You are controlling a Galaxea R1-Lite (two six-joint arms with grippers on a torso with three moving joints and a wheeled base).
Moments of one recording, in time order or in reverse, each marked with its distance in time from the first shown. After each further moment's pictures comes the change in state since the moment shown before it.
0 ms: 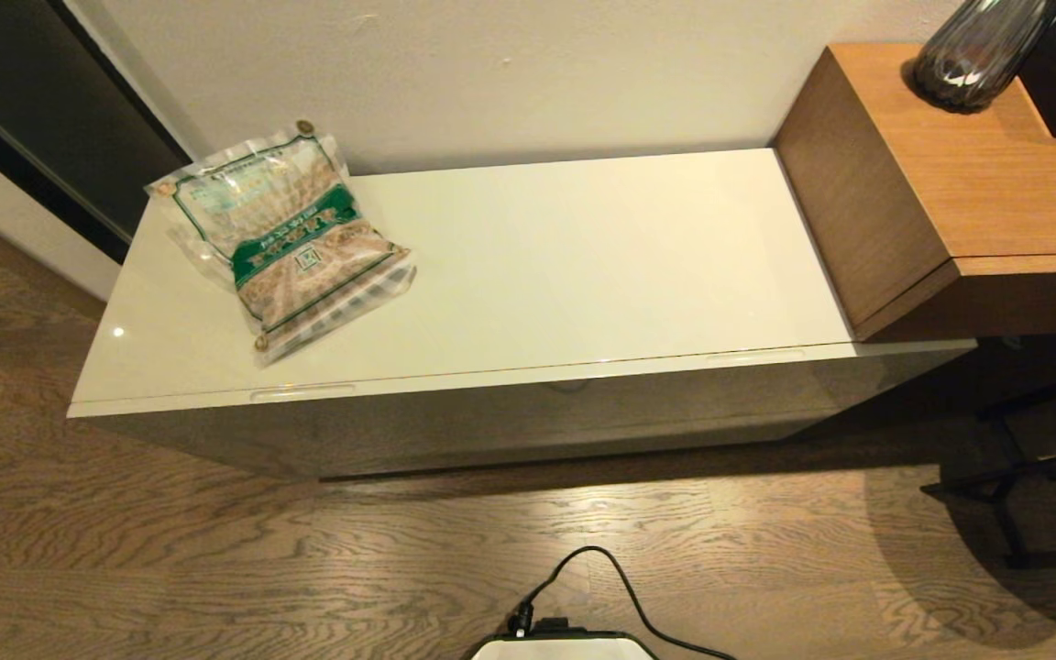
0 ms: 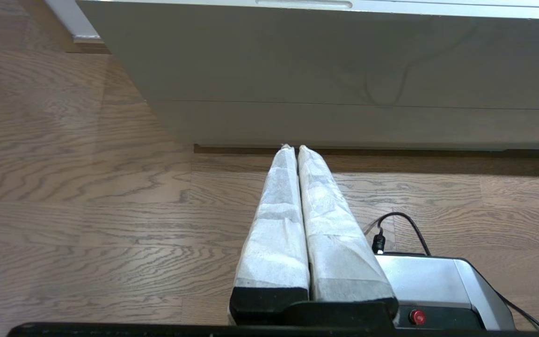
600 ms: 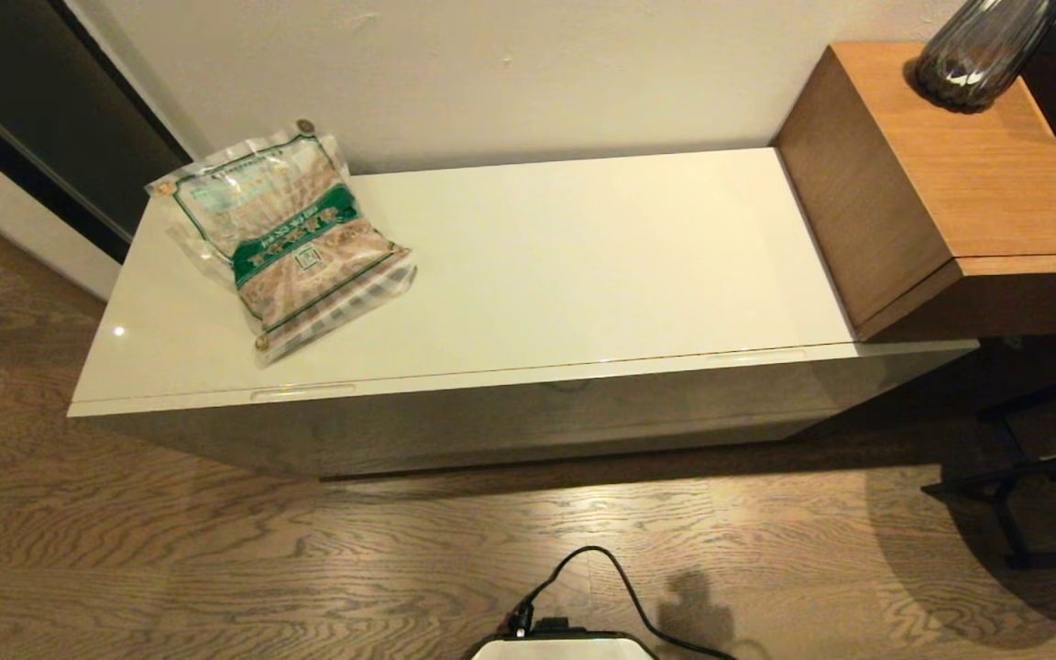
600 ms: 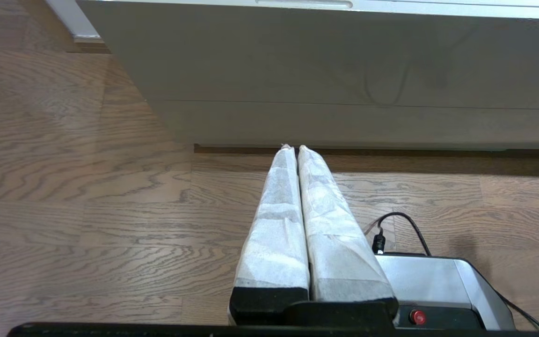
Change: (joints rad) left arm 0.000 0.000 0.000 0.000 0.000 0.000; right arm 0.014 0.864 -0.164 -0.250 0.007 -0.009
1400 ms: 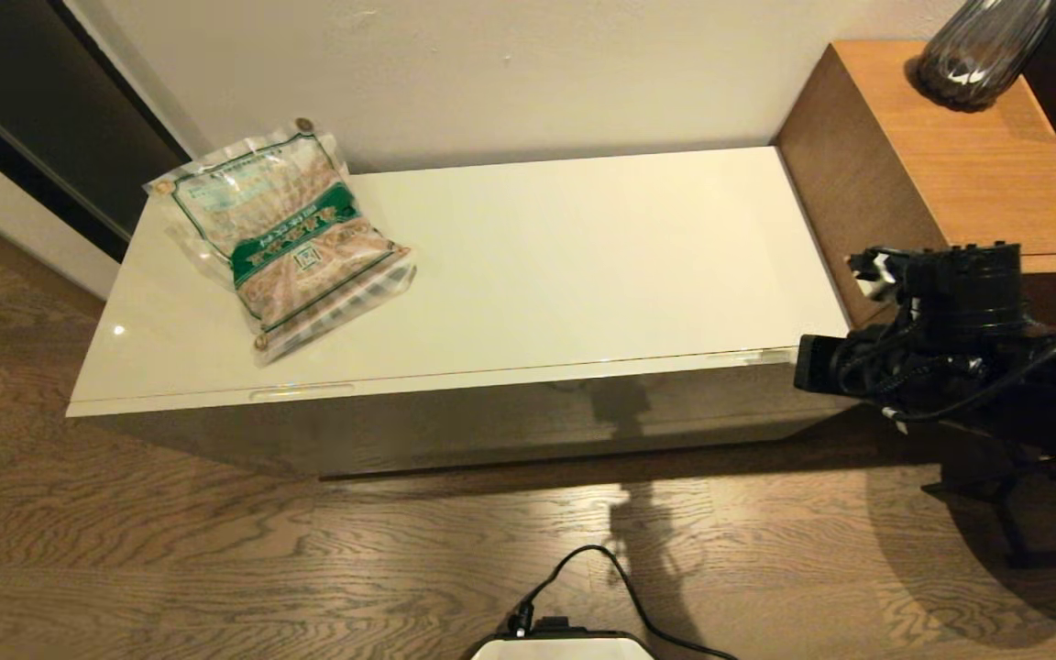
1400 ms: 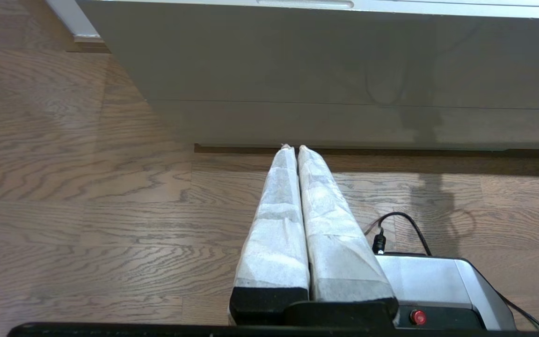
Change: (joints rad) left arm 0.000 0.000 0.000 -0.001 0.000 0.000; right arm 0.230 0.716 -0.225 -0.399 -0.139 0.114
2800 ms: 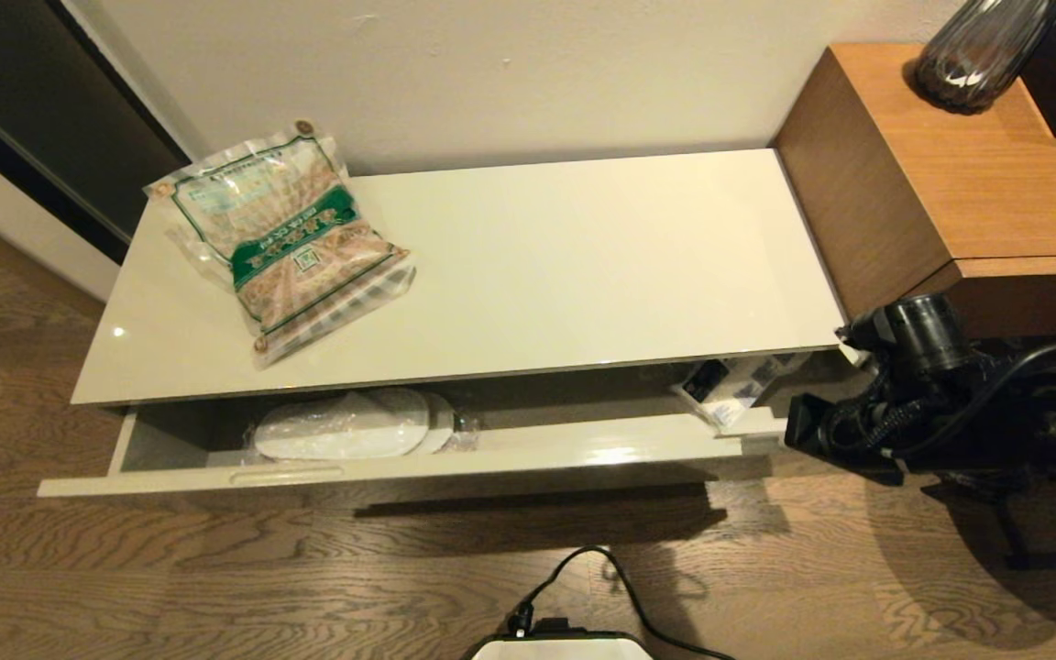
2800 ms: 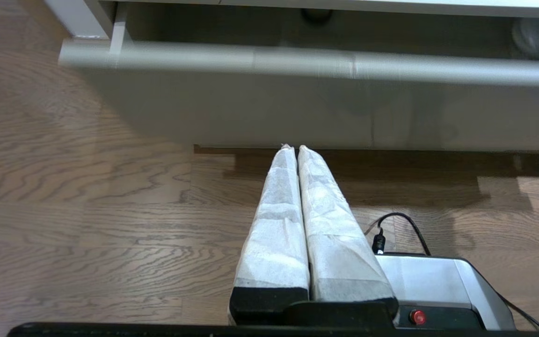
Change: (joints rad) left arm 0.000 0.000 0.000 0.000 -0.001 0.000; right arm 0.021 0.021 0.020 0.367 0.123 0.332
